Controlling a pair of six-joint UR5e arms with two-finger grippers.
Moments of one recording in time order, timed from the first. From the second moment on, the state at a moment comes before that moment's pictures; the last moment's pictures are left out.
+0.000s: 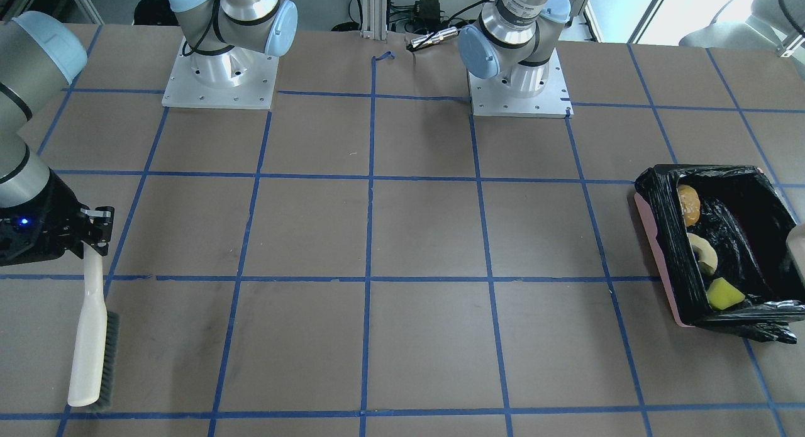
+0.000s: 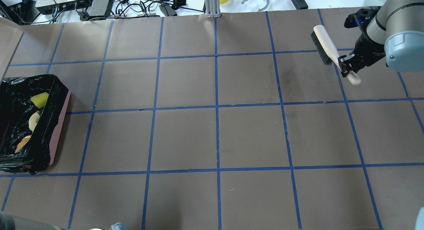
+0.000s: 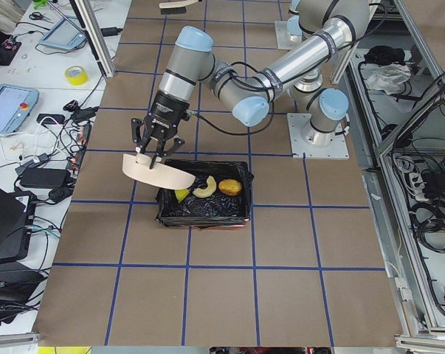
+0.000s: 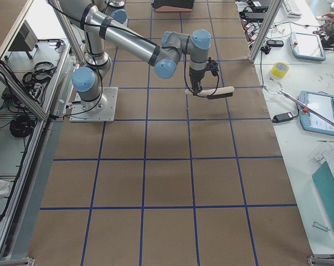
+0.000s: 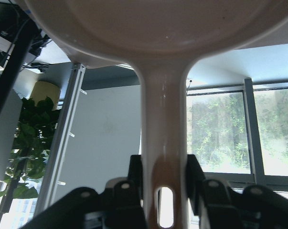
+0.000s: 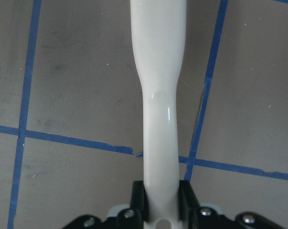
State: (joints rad) left arm -0.98 -1.81 -1.48 -0.59 1.80 2.52; right arm 1.26 -1.36 1.75 -2.01 -1.58 -0.50
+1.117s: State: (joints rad) left arm -1.21 -2.10 -1.47 -0.97 1.33 2.05; right arm 1.17 -1.30 1.79 -2.05 -1.58 -0.39
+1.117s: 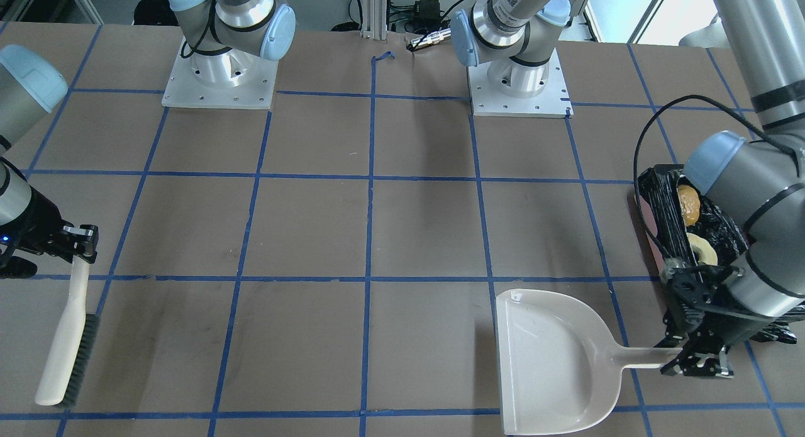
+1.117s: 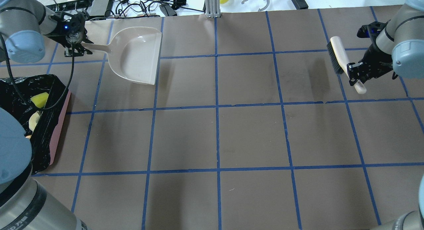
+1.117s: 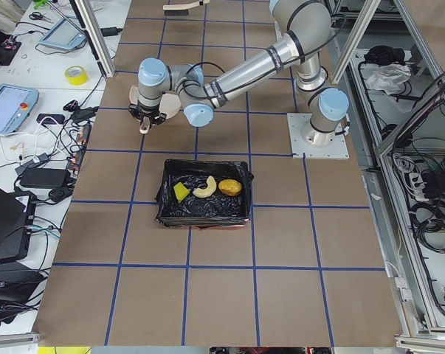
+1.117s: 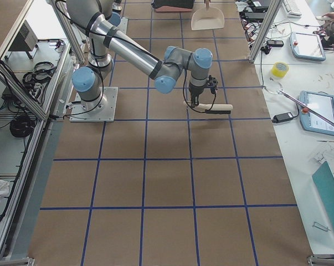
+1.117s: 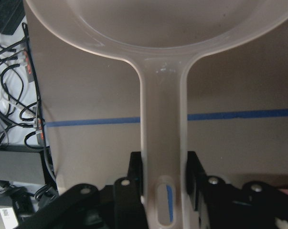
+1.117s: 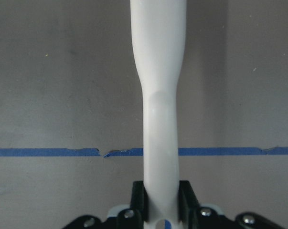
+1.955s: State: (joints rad) left arm -1.27 -2.15 -1.47 -1.07 1.37 2.02; right arm 1.15 -1.30 1.87 -2.08 -1.58 -0.42
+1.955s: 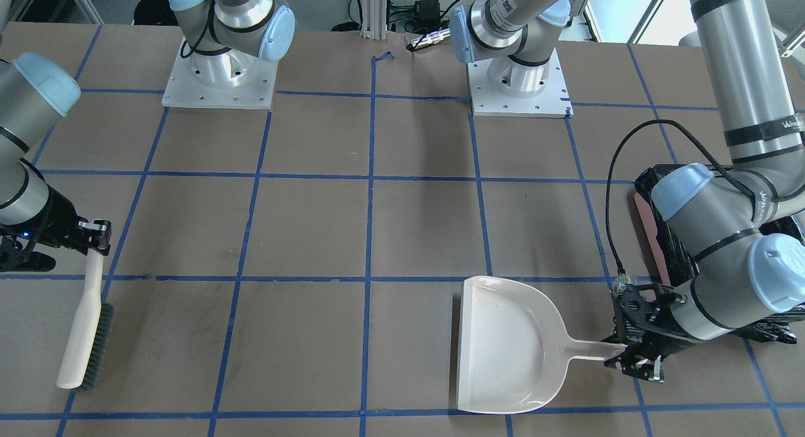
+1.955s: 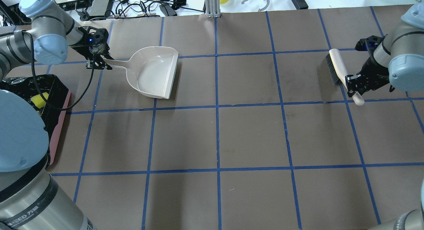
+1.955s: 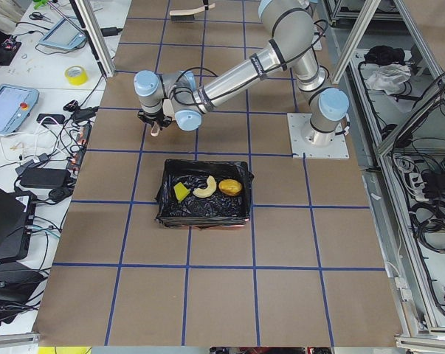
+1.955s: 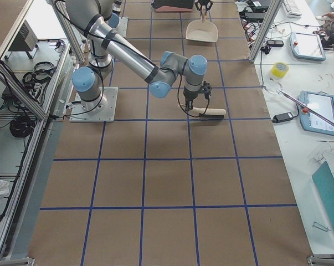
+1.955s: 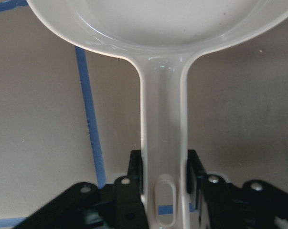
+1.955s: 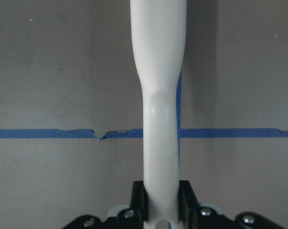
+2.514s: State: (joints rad) left arm -1.29 -2.16 -1.47 -1.06 1.38 2.02; right arm 1.15 -1.31 1.89 -2.08 -1.59 -0.41
